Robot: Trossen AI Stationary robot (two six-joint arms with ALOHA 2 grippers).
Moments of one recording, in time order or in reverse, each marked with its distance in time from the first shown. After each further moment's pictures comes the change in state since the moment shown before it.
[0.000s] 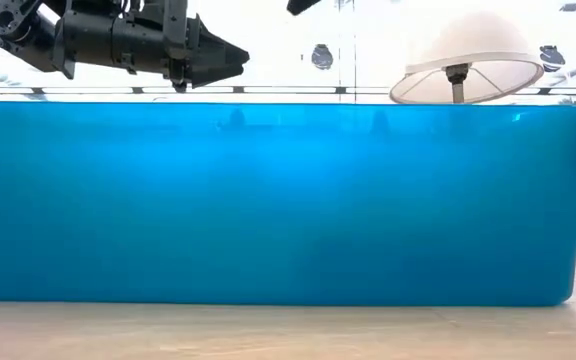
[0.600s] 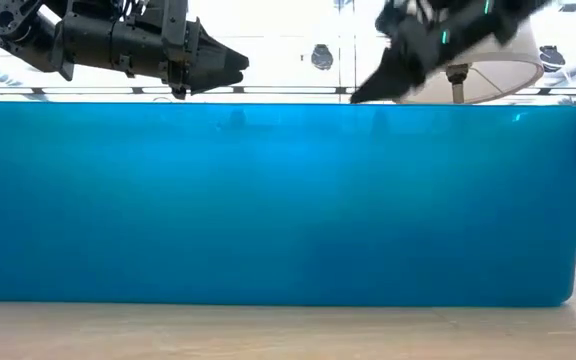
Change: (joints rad) left arm -0.001 0.000 0.000 -0.042 0.001 -0.067; right arm -0.455 -0.669 -0.994 0.844 -0.041 0.074
